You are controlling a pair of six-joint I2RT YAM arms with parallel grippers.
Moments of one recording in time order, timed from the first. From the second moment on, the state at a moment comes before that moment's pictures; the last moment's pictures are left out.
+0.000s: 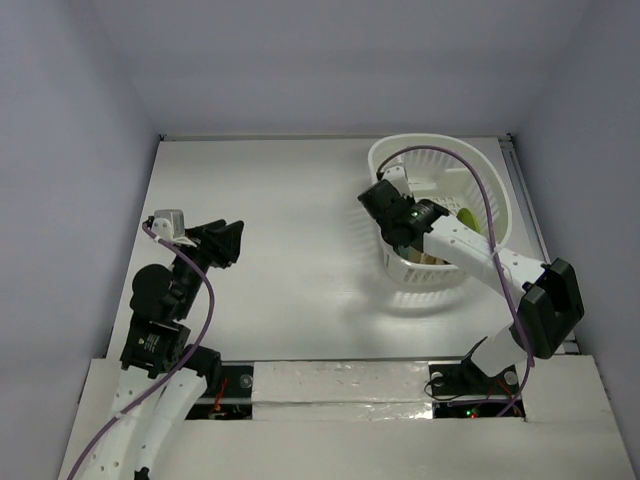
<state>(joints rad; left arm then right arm) -0.30 0.40 0.63 -0.15 0.03 -0.41 0.72 1.53 1.28 -0.77 0.78 0.29</state>
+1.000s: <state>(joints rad) -0.31 0.39 0.63 -0.15 -0.04 -0.41 0.85 1.45 1.62 -0.56 0.64 0.28</state>
